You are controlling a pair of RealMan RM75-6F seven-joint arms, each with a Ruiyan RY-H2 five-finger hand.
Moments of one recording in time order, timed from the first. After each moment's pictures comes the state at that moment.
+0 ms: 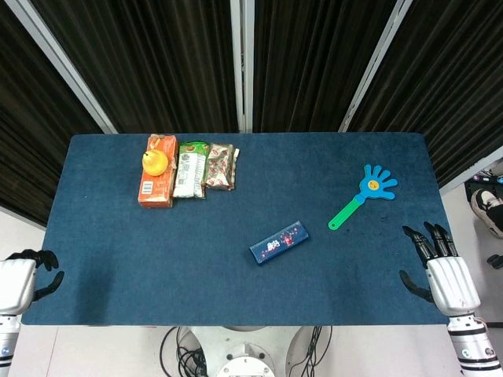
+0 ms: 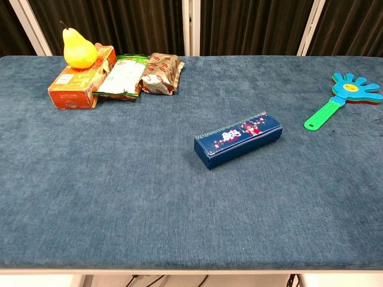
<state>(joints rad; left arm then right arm) -0.07 -1.12 -0.03 -1.61 1.48 1.49 0.06 0.15 -1.09 -0.05 -1.77 -1.58 1.56 -0.06</state>
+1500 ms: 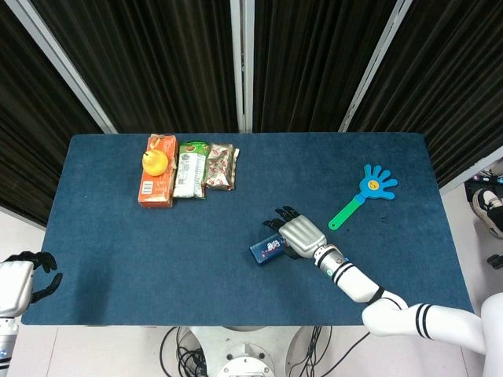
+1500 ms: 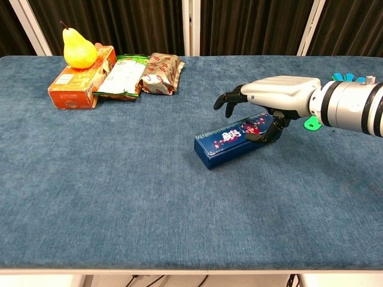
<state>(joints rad) -0.06 -1.12 -0.03 -1.60 1.49 1.49 0.04 0.80 -1.48 0.15 -1.53 -1.17 0.71 -0.35</state>
